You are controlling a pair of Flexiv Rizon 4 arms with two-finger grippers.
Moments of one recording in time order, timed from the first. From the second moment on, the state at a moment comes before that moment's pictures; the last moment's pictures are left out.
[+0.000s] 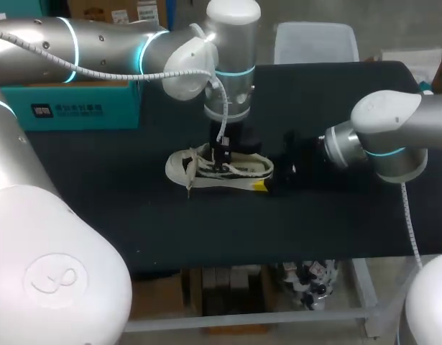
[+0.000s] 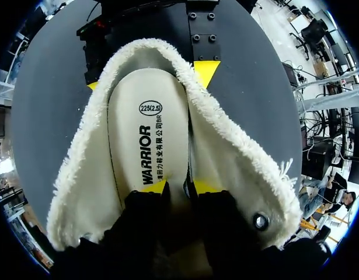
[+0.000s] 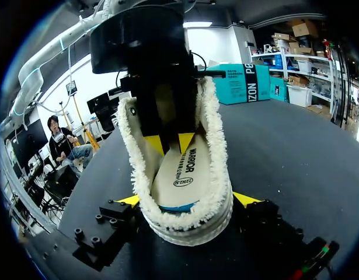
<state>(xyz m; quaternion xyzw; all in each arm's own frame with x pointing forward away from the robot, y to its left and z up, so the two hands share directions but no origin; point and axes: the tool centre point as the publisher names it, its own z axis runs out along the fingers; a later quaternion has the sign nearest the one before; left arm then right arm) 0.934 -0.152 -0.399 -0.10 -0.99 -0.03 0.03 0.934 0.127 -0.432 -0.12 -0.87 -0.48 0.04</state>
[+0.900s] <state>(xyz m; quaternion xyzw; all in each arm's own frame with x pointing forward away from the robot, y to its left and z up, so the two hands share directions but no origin) 0.955 -0.152 -0.399 -0.08 -0.99 -0.03 -0.05 0.936 0.126 -0.432 -0.13 -0.87 -0.48 0.03</state>
